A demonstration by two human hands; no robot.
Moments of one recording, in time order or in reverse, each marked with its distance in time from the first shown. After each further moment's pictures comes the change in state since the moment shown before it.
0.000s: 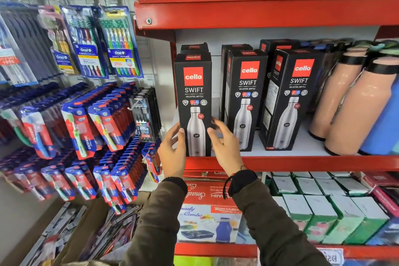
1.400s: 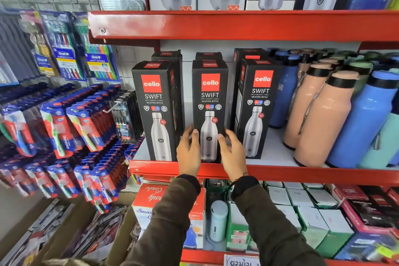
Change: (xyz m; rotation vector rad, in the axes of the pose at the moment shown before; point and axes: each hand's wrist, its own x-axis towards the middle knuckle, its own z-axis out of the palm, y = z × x) left_hand -0.046 0.025 0.136 0.051 -0.068 -0.199; right_hand 0.017 0.061 -0.108 0.050 0.095 0.079
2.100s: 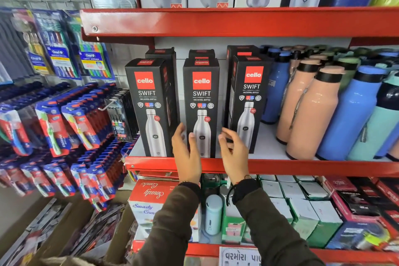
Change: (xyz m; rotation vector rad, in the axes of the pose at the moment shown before) left_hand -0.037 -0.002 0.006 -0.024 0.099 0.205; right_hand -0.020 0.000 -0.025 -0.036 0.055 -0.098
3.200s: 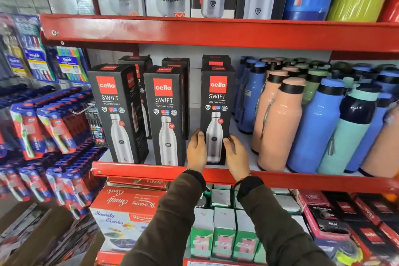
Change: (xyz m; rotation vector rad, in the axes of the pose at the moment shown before) left_hand -0.010 0.023 0.126 -0.026 -0.200 -0.351; right_hand 0.061 0.055 -0.091 0.006 -0.046 0.079
